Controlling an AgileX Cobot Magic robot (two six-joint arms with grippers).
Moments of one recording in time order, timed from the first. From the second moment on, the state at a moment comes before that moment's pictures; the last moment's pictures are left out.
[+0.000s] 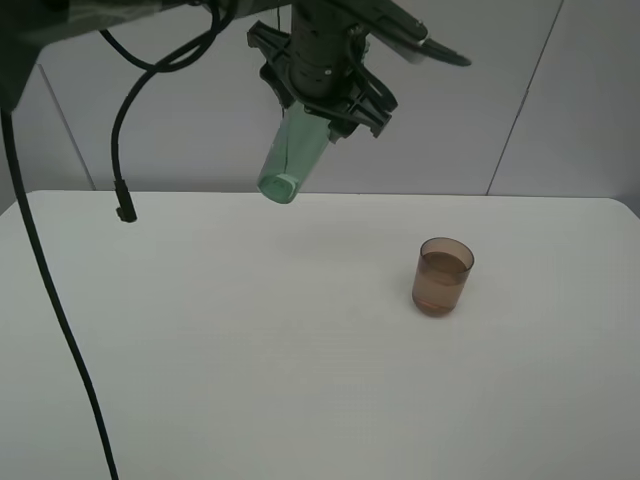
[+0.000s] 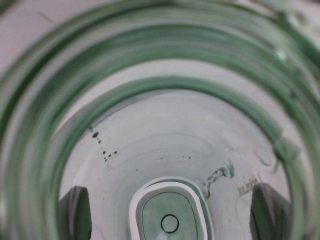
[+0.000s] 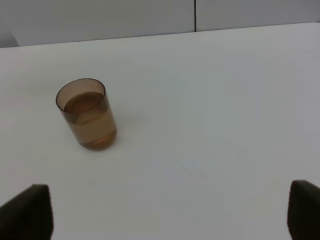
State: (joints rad) left arm -0.83 2.21 -2.17 0.49 1.22 -0.29; right arm 0.17 -0.01 -0.52 -0.14 1.08 0.16
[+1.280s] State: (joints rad) left arm -0.52 1.81 -1.12 0.22 0.28 -0.36; right arm 0.17 -0.01 -0.52 -0.14 1.08 0.16
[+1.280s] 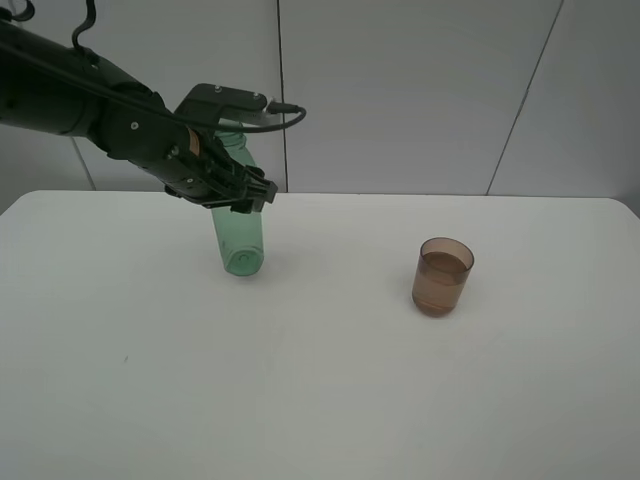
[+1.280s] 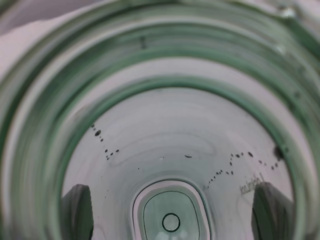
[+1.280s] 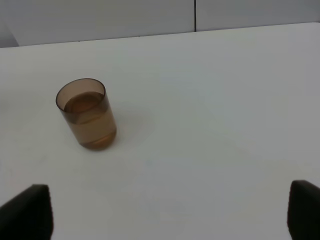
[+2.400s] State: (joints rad) left arm -0.52 1.85 -1.11 0.20 0.30 -0.36; right arm 0.17 -0.01 -0.52 -0.14 1.08 0.16
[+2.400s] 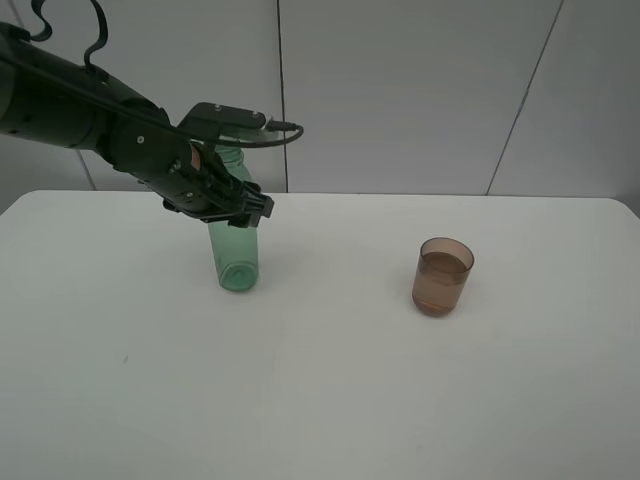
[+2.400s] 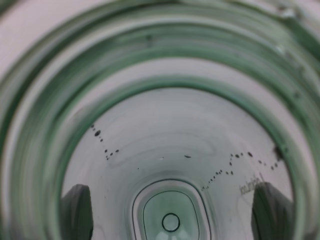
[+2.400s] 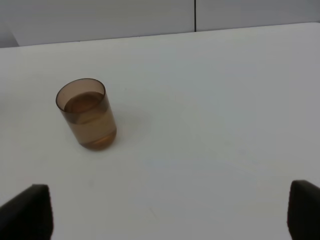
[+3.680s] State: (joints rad) left arm -0.52 1.85 -1.11 0.18 0.34 -0.36; right arm 0.17 -0.01 -0.52 -0.14 1.08 0.16
